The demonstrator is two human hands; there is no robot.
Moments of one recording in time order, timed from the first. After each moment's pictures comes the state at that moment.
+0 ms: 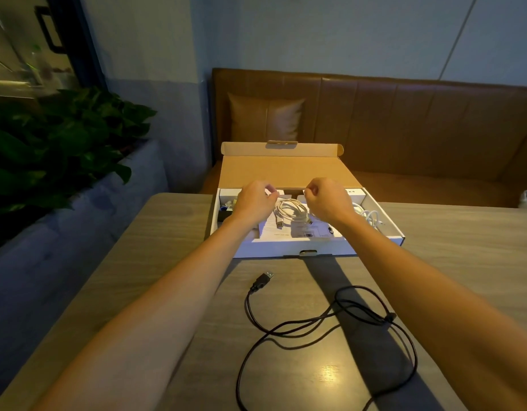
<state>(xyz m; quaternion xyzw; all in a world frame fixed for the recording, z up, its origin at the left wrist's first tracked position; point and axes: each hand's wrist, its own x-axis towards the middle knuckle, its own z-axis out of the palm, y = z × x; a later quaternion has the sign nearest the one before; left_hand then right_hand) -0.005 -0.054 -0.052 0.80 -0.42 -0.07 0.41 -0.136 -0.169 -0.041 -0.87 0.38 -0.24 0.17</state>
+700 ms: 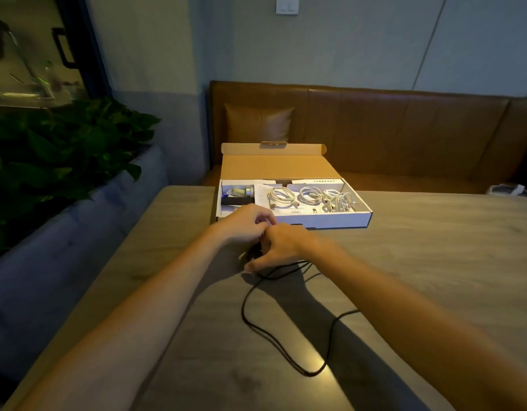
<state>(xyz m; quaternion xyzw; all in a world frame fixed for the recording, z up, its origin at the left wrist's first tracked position) -0.063 0.066 -0.052 0.73 -0.59 -0.20 0.27 -0.196 -0.002 -0.045 -0.97 0.17 0.07 0.13</state>
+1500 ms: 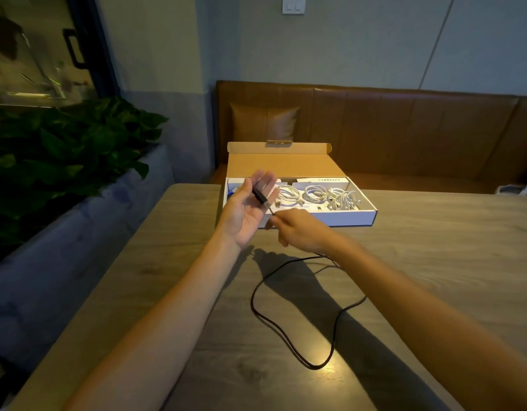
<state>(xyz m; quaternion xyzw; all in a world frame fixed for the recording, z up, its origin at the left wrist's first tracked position) -0.093 0.085 -0.037 0.24 -0.20 -0.48 0.82 -0.218 -0.002 -0.030 -0.93 0.19 -0.09 0.29</state>
